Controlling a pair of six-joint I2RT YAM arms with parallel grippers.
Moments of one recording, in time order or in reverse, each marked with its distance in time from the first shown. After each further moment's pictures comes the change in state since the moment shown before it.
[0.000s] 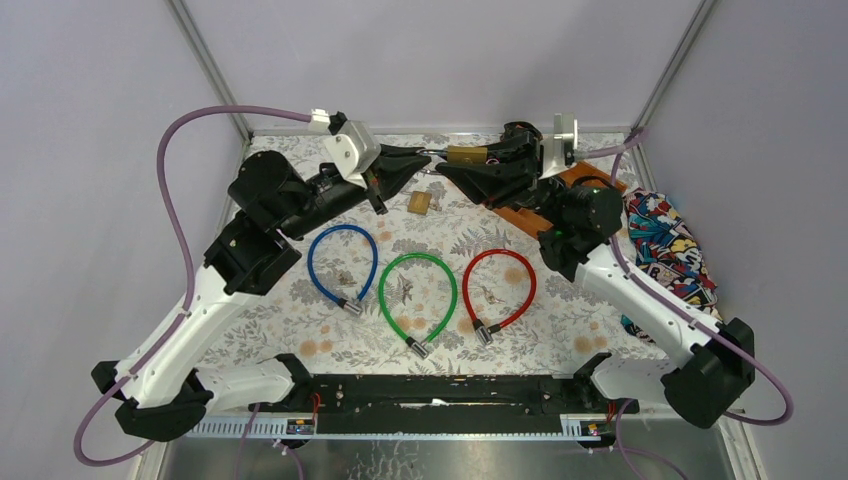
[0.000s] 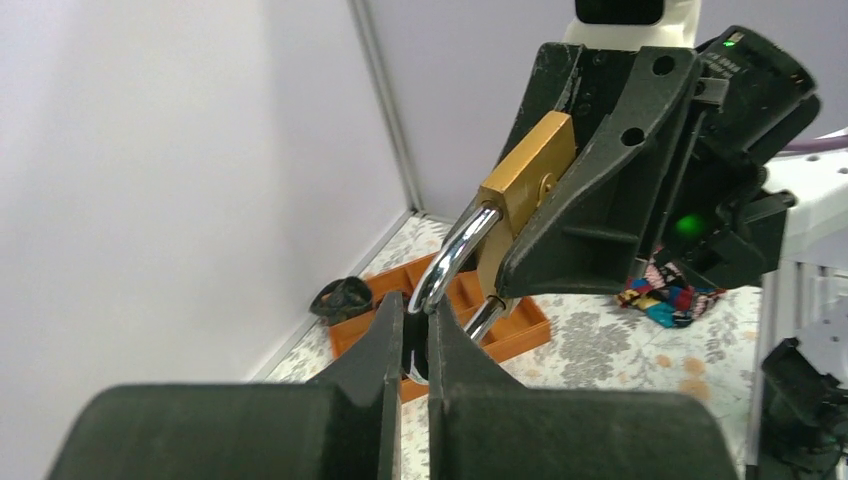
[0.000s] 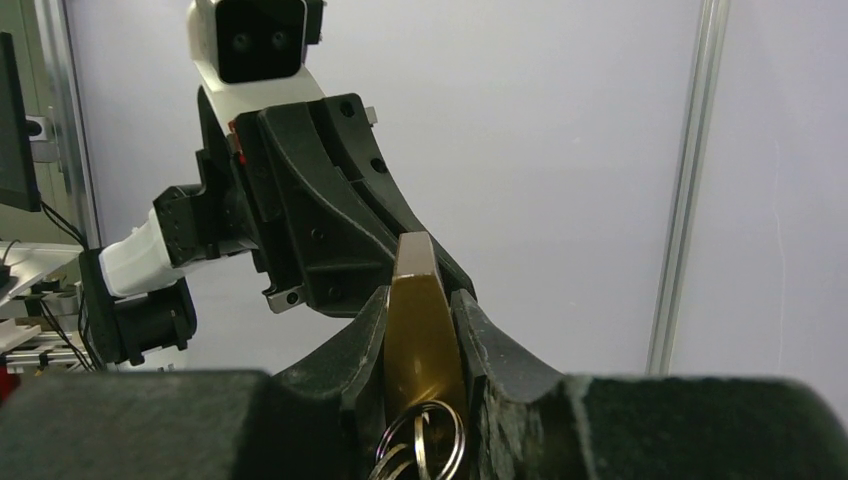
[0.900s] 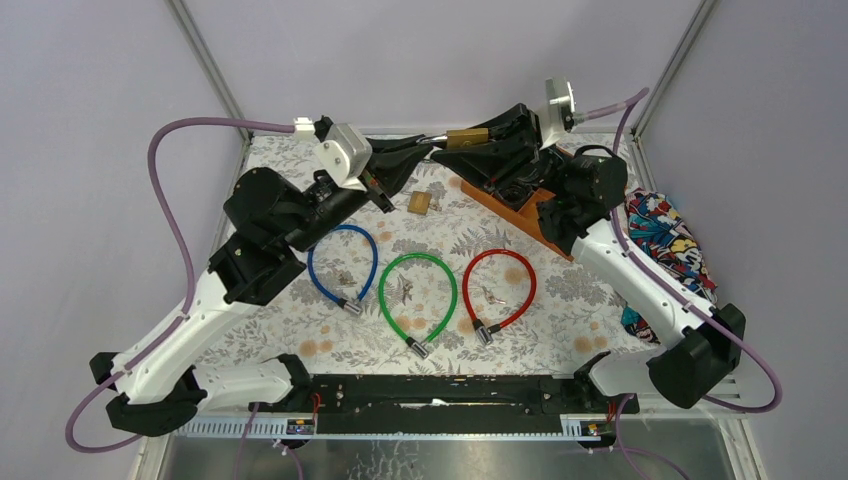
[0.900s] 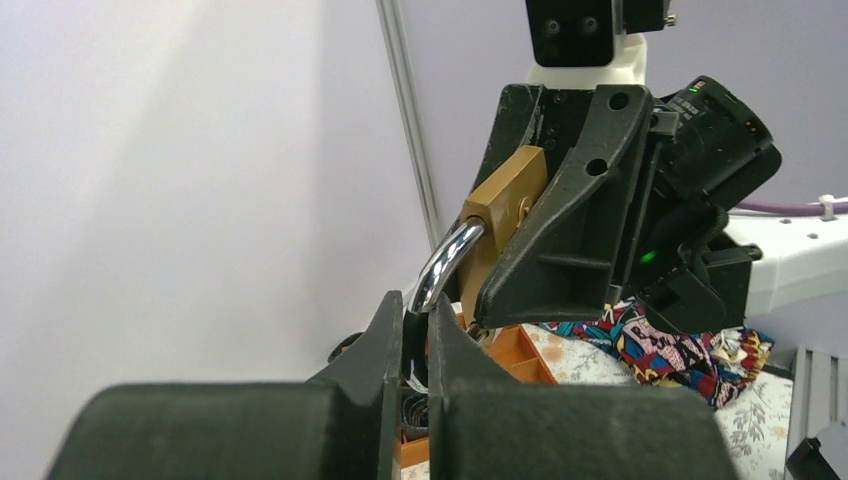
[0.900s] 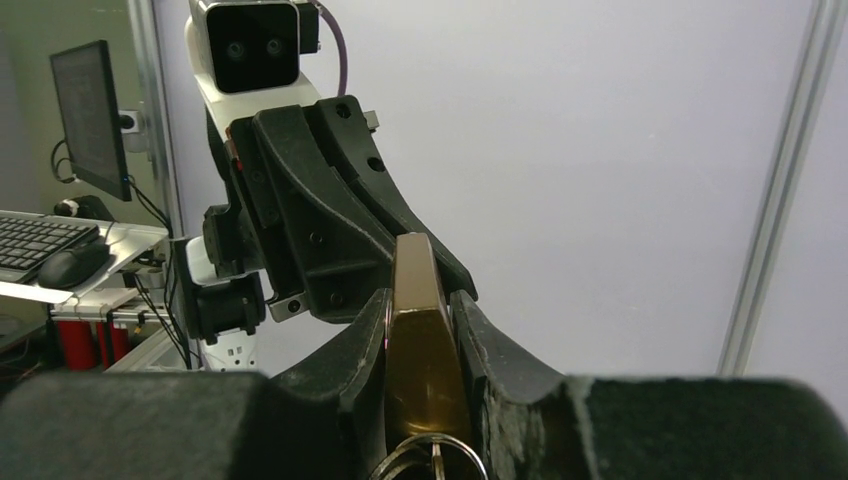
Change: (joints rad) left arm -0.117 -0.018 -0.055 0.164 -0.226 0.003; right arm -0.048 0.124 0.219 -0.059 -0.174 0.147
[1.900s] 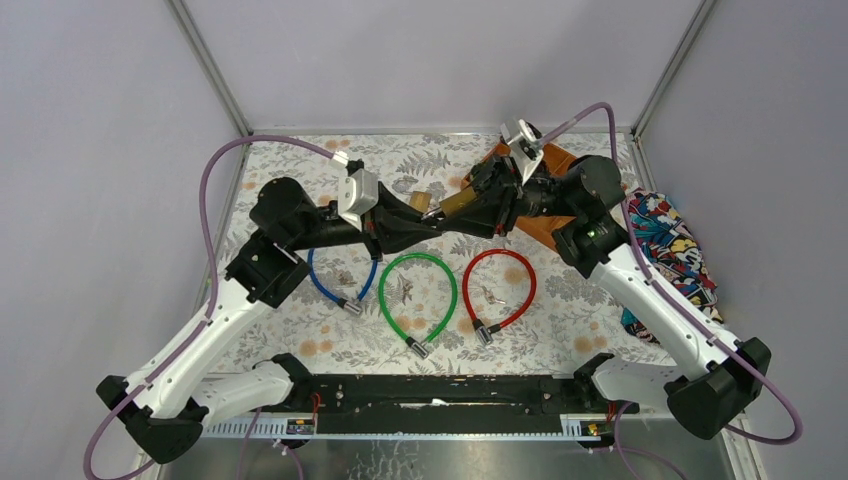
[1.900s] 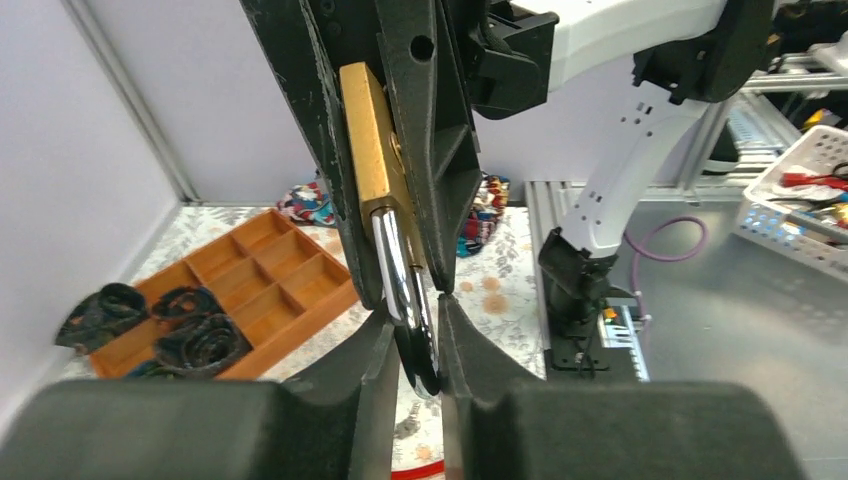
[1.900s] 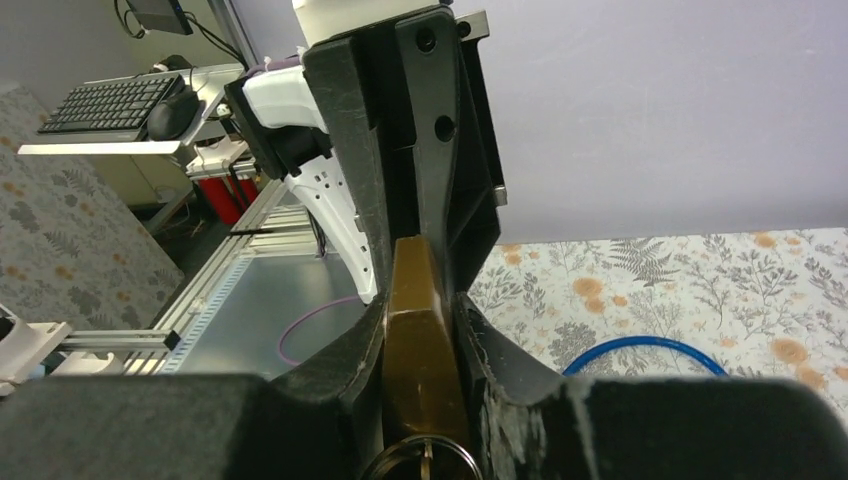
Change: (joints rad) left arm 0.230 -0.108 -0.274 0.024 0.722 -0.180; right arm -0.011 -0.181 -0.113 -0.476 -0.271 -0.101
